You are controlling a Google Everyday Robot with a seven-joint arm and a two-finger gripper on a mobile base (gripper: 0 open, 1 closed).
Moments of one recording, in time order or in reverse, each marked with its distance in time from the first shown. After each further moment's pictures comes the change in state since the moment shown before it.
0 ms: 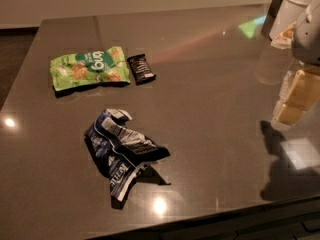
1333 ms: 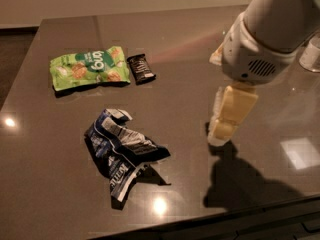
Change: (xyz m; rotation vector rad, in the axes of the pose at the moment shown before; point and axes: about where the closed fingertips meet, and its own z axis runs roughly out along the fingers) arm -0.097 0.046 0.034 -0.105 -0.104 -0.089
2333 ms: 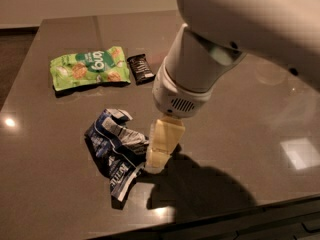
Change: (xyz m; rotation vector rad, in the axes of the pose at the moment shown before) arm -0.083 0.043 0.079 -0.109 -0.082 -0.053
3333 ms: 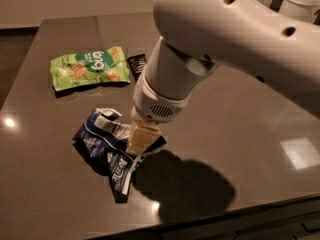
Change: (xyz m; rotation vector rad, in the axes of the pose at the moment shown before) arm -0.032 0.002 0.029 -0.027 -0.057 -0.039
